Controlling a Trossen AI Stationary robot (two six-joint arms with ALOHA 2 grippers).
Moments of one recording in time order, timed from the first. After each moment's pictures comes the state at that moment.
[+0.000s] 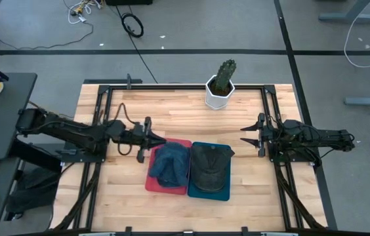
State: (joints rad) left arm -0.05 1.10 0.40 0.76 0.03 -0.10; right arm 0.02 0.00 0.16 -0.30 0.11 -0.14
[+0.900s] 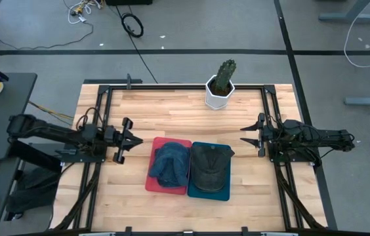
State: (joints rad) left arm -0.08 0.70 0.01 1.03 0.02 0.00; right arm 0.03 0.00 0.16 -0.30 0.11 -0.14
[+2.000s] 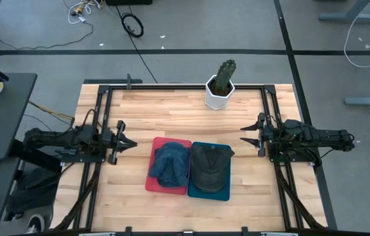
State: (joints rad) left arm -0.08 0.00 0.01 0.09 0.01 -0.01; right arm 0.03 0.00 0.16 -0.28 0.11 -0.14
